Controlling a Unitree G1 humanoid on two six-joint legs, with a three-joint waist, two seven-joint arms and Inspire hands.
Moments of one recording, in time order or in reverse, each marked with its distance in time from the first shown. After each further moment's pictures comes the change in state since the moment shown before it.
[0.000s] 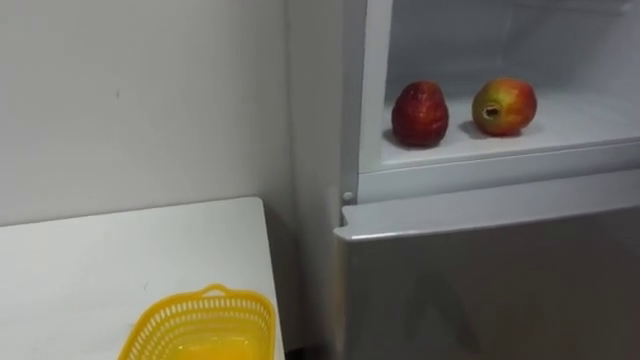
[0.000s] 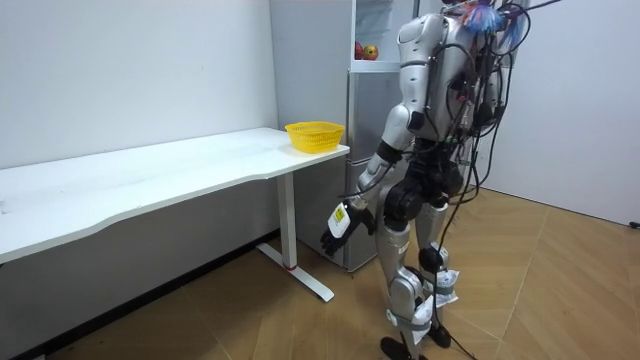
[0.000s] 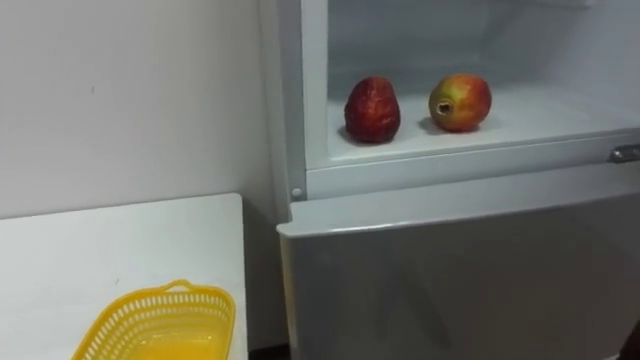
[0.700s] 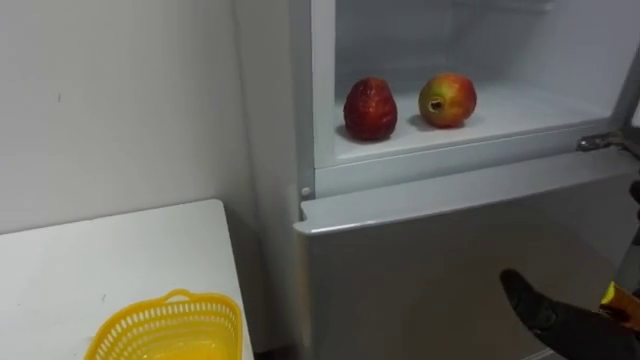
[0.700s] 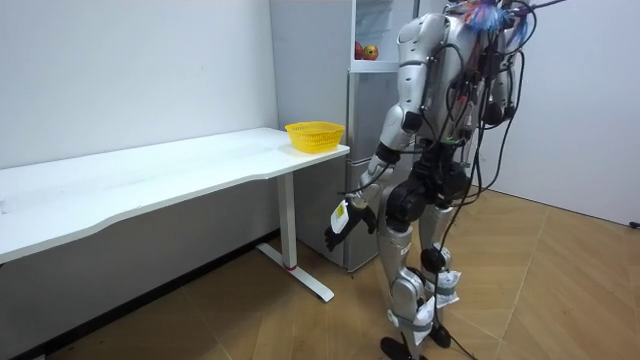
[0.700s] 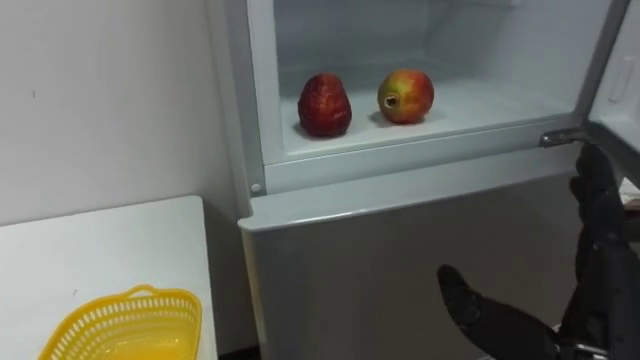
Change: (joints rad) left arm -0.001 0.034 -0.101 0.049 -0.011 -0.073 0.038; right arm -0.061 -0.008 0.073 -0.651 -0.177 -0.183 -0.186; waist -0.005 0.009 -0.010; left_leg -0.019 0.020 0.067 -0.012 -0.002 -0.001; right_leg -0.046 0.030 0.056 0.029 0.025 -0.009
